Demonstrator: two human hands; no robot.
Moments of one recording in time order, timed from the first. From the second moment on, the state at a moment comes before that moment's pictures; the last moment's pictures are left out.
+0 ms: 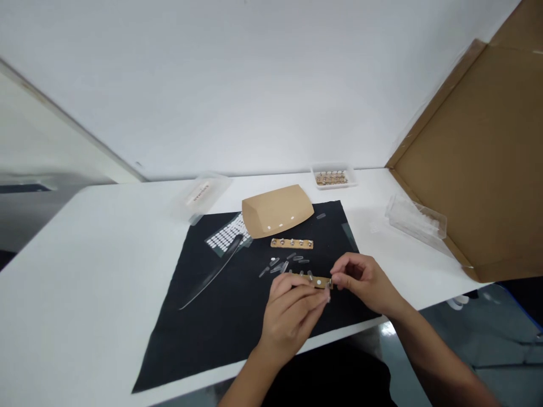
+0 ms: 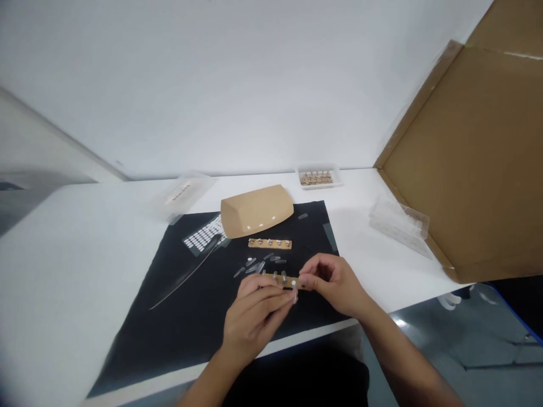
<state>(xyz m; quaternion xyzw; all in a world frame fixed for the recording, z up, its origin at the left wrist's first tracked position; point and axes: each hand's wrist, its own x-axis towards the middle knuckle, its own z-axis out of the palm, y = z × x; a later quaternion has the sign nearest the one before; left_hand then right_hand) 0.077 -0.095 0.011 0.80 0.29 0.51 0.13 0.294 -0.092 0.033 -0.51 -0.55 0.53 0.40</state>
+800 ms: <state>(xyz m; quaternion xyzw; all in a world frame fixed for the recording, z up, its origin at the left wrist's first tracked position) 0.084 -0.090 0.000 0.82 0.43 0.37 0.02 0.297 -0.103 -0.004 -0.54 -0.74 0.26 0.31</state>
